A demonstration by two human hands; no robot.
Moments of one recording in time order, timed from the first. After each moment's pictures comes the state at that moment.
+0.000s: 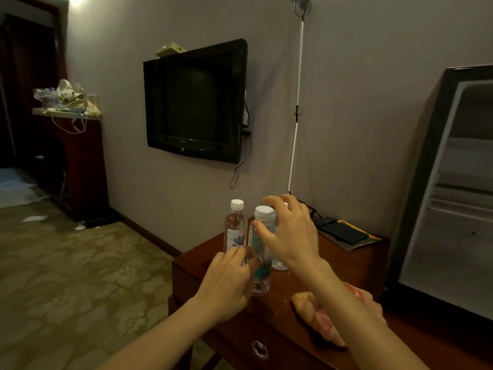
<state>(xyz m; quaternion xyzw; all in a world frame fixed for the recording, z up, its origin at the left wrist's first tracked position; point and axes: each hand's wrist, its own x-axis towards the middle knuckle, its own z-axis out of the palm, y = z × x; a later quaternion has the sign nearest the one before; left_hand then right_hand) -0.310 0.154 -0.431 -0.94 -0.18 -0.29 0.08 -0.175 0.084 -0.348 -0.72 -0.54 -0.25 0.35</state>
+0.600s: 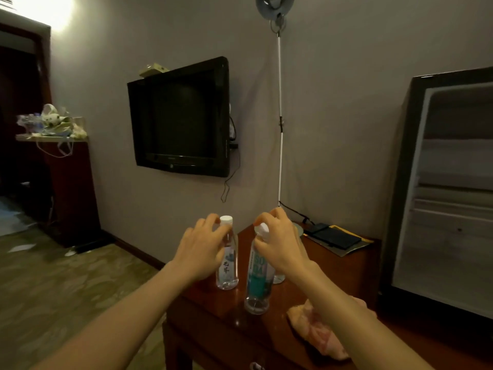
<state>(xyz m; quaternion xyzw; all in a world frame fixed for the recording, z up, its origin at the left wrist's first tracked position) -0.302 0.212 -0.358 -0.91 -0.27 -0.28 0.12 -0.160 0.090 -0.338 -0.72 -0.56 -0.13 0.38</state>
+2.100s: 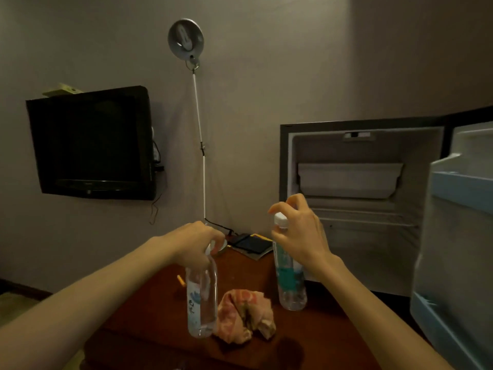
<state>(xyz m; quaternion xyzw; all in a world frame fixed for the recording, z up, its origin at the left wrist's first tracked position) -0.240 0.071 -0.240 -0.99 -0.08 -0.04 0.06 -0.098 -0.124 -0.261 -0.78 -0.44 -0.31 0.33</state>
